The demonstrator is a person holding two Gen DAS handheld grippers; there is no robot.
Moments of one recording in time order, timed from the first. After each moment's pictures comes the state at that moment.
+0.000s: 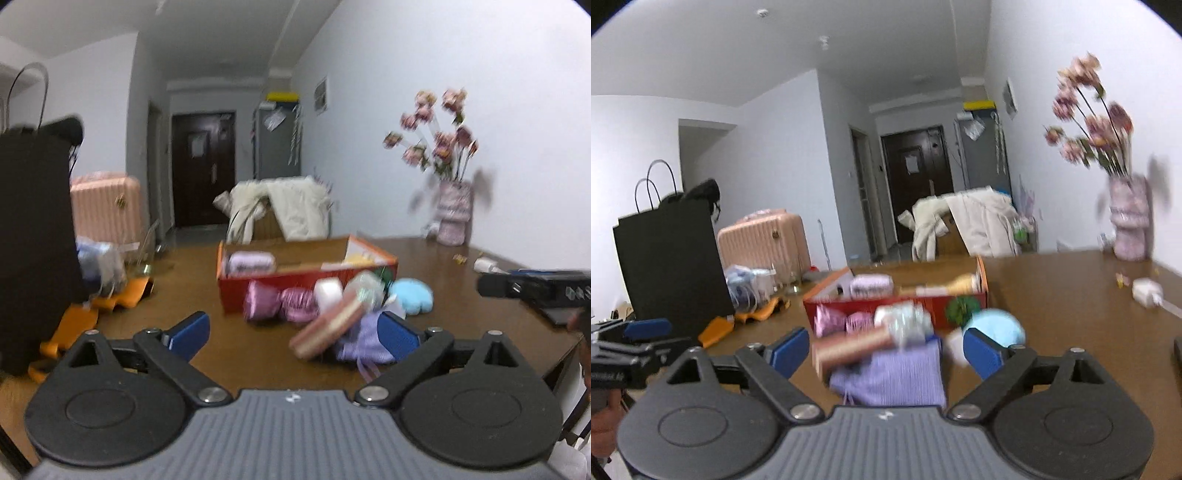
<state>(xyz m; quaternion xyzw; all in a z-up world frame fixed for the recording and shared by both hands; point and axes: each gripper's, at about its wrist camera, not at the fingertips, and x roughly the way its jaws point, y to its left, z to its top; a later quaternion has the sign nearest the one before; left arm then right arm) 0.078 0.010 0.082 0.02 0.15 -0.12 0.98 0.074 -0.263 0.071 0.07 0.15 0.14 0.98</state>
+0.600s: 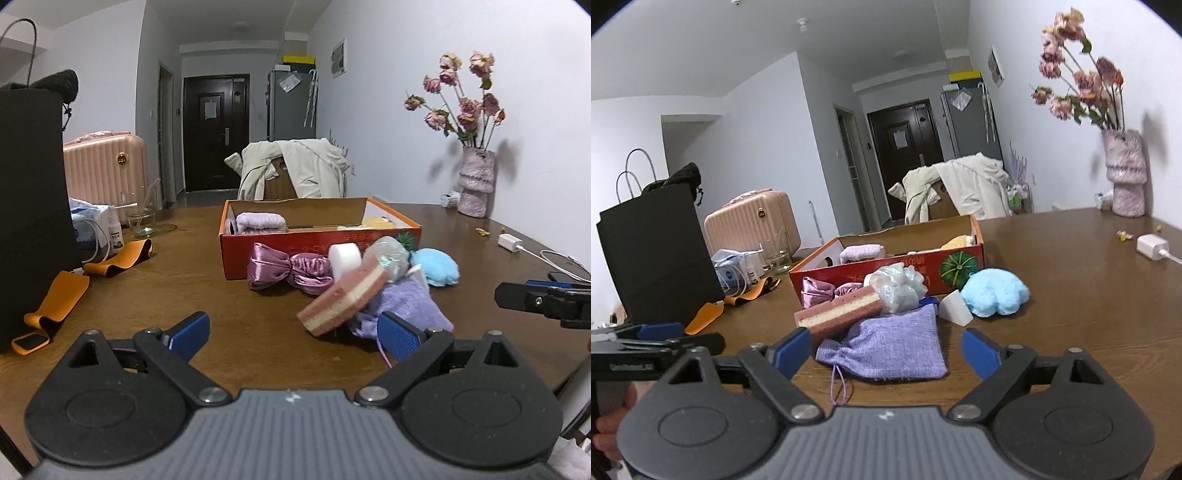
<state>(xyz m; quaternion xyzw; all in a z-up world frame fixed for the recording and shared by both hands) 0.133 0.007 0.059 0.01 0.20 -0.09 0.97 0.109 -0.264 0.045 0.10 0.19 0.14 0.97</state>
